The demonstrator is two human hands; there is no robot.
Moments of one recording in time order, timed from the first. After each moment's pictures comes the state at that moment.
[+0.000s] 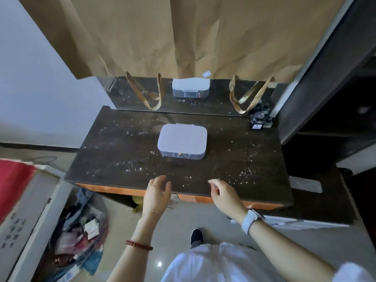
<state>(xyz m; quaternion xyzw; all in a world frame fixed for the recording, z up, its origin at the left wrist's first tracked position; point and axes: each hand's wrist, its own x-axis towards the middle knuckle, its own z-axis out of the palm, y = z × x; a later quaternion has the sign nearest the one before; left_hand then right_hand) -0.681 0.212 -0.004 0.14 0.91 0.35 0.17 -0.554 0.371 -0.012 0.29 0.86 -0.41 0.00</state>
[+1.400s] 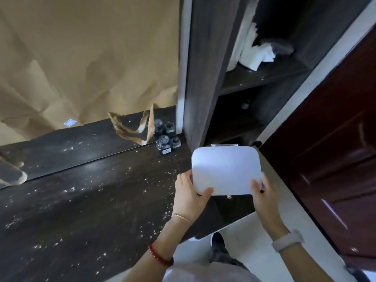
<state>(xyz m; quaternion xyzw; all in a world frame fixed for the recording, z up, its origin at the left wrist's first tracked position) -0.562 0.505 0.028 0.42 0.75 0.39 0.33 -0.381 0.572 0.018 0.63 0.61 -0.38 -0.29</state>
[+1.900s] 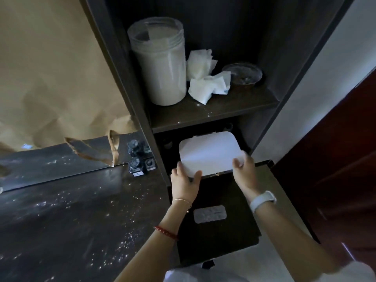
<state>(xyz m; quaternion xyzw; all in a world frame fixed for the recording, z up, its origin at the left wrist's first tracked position) -0.501 0.670 0.024 0.30 0.83 0.39 0.27 -0.377 0.777 0.026 0.57 0.69 -0.38 -0.24</state>
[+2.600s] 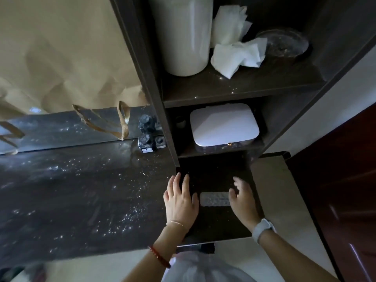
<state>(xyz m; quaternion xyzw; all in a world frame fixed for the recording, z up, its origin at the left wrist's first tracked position) -0.478 0.591 -0.035 0.37 0.90 0.18 0.16 -0.349 0.709 -0.076 0.49 0.77 -0.40 -0.11</state>
